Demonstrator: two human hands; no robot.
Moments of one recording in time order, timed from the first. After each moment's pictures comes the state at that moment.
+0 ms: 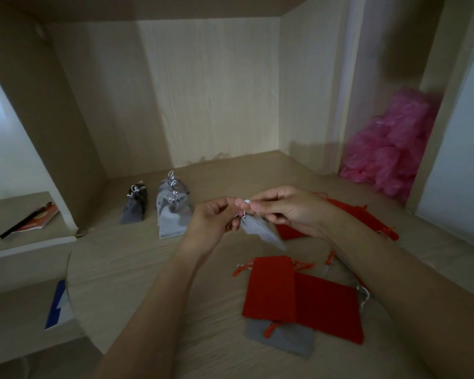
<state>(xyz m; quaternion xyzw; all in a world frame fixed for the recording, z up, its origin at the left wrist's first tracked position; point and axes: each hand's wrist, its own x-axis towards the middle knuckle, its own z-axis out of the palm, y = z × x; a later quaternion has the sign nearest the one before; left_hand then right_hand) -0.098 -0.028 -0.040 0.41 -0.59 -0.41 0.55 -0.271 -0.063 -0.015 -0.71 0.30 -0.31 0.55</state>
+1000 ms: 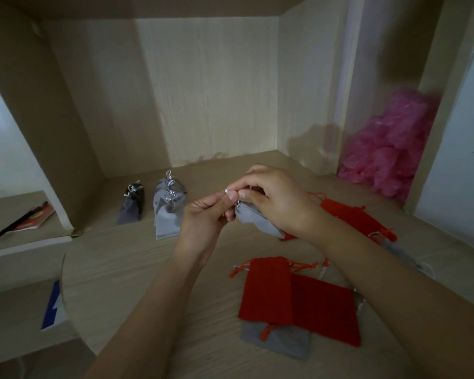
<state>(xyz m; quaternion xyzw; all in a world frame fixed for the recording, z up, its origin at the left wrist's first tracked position) -0.100 -0.028 -0.041 0.32 -0.53 -0.45 0.64 -0.249 -0.041 0.009 -0.85 0.32 -0.40 0.13</state>
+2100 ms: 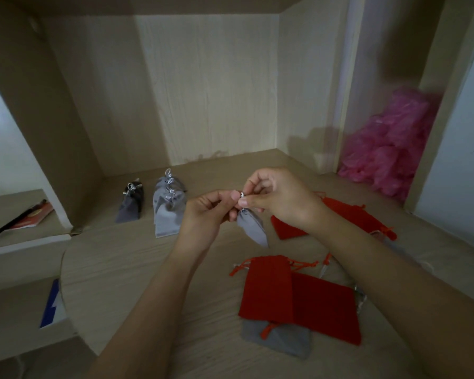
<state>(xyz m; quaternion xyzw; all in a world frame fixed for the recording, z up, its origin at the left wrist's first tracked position) -0.101 -0.028 -0.037 0.38 -0.57 -0.38 0.62 -0.254 -0.057 -0.002 -0.76 0.35 -0.41 0.35</state>
